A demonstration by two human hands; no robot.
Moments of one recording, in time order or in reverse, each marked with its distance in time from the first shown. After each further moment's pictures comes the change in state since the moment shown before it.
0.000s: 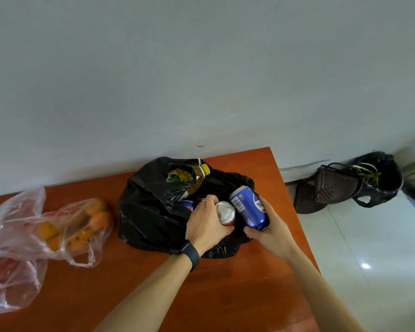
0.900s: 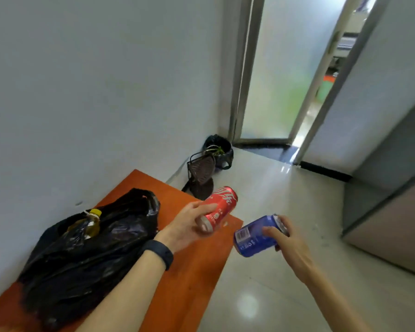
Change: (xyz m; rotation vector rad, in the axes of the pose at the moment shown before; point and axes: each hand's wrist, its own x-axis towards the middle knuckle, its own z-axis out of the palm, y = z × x) left_hand -0.203 0.128 -0.019 -0.808 -1.086 -0.075; right_hand -0.397 0.005 0.028 0.528 1.030 0.207
